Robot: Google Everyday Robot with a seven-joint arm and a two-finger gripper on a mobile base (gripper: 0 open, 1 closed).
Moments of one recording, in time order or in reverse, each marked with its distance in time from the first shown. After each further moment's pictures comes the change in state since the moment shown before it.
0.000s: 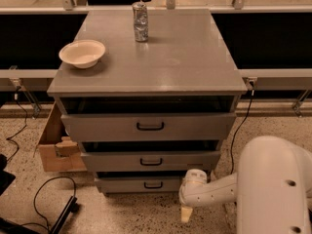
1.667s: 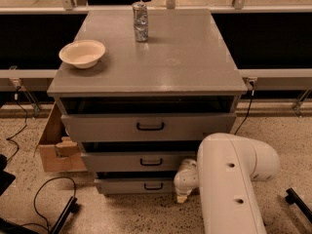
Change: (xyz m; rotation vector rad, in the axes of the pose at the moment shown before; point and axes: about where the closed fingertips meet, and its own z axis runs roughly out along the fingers) arm -0.011 -0.044 0.079 -0.073 0.041 -0.011
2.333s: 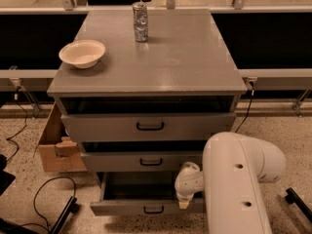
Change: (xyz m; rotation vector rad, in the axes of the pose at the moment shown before) arm 0.004 0.021 -0.012 -0.023 0.021 0.007
